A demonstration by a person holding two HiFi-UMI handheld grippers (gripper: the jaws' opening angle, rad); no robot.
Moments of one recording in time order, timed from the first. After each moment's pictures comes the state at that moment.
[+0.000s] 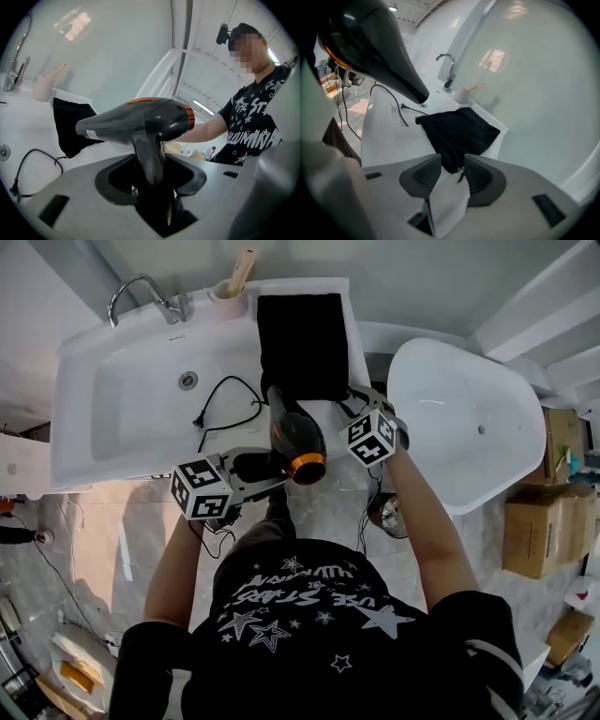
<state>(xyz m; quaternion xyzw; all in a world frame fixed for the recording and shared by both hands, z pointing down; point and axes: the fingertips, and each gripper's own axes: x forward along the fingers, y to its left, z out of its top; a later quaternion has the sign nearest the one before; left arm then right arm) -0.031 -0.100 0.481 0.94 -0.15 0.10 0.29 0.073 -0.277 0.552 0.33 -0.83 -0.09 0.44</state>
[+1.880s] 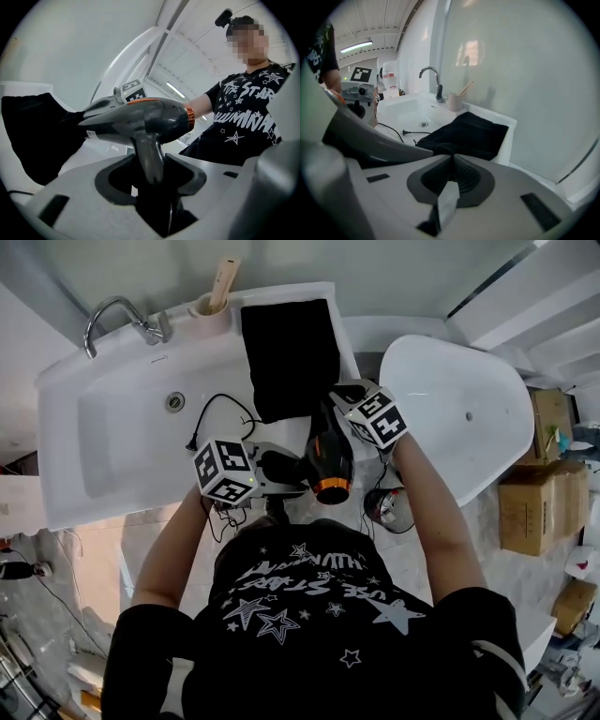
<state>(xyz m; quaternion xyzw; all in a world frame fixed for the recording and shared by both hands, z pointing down) 0.001 -0.120 0.497 0.95 0.07 0.18 0.25 0.050 -0.315 0.534 0.30 -0.87 0.07 0.37</state>
